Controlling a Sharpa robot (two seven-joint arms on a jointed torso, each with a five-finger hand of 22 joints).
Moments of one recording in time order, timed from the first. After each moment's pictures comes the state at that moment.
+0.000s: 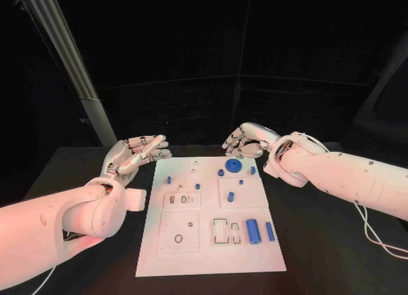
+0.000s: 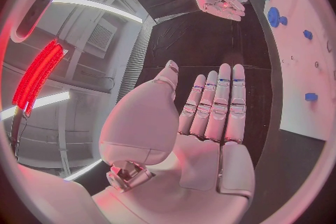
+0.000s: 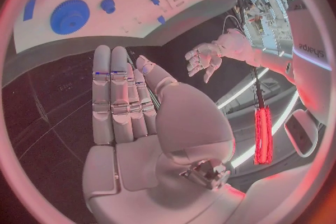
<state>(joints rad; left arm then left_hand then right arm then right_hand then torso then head) 1.22 -0.89 -0.15 1.62 0.08 -0.46 0.65 1.30 -0.01 0.03 0.19 0.05 0.89 0.23 0.17 0.08 0.96 0.18 0.17 0.07 1.02 0.14 0.22 0.12 0.17 0.87 0.25 0.30 0.13 1.21 -0.72 0.04 1.27 -1.29 -0.32 0.19 1.29 0.03 0.22 -0.28 0.22 1.04 0.17 0.11 0.07 1.23 0.09 0.07 0.06 1.46 0.00 0.26 0.10 0.16 1.19 0.09 0.66 0.31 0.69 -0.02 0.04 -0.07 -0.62</state>
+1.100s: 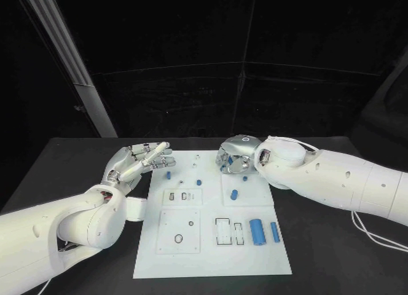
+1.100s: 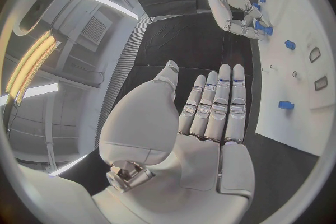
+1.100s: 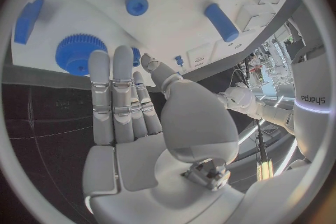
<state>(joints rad) 1.22 -0.89 -0.15 1.67 0.07 -0.43 0.61 1.30 -0.01 0.02 0.18 0.05 0.89 0.23 0.15 0.07 0.96 0.18 0.15 0.06 1.02 0.14 0.20 0.11 0.17 0.87 0.25 0.29 0.13 1.22 -0.67 0.04 1.29 -1.72 -0.15 0.01 1.23 -0.03 0.32 -0.27 0.21 1.03 0.17 0.07 0.07 1.16 0.10 0.07 0.06 1.46 -0.01 0.70 0.21 0.16 1.21 0.09 0.99 0.57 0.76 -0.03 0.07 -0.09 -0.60</state>
